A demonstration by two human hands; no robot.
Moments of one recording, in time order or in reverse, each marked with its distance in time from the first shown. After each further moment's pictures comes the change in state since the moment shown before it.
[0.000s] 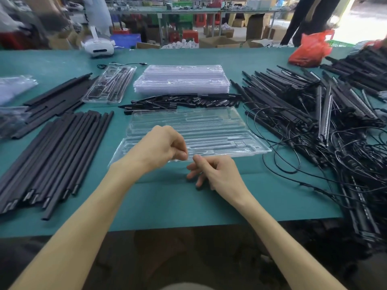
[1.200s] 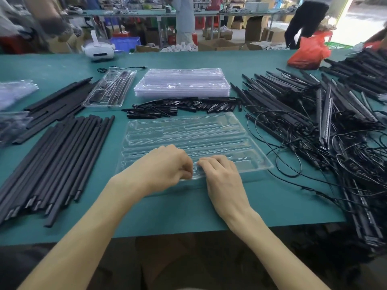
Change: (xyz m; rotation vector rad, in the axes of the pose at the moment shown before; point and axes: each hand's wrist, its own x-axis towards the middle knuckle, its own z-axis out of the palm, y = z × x) left_hand -0.023 0.010 0.006 0.388 -0.151 0.148; right_hand -0.011 0.008 0.011 -1.082 0.231 -0.371
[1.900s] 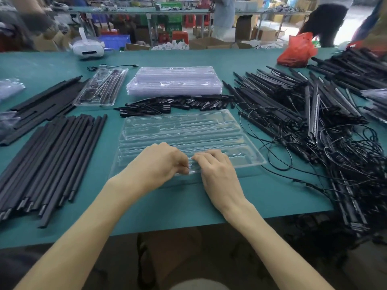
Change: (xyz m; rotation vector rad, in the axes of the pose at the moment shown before) left_hand 0.000 -0.007 0.011 -0.010 0.094 0.028; right_hand 0.001 0.000 -0.002 0.017 0.028 -0.012
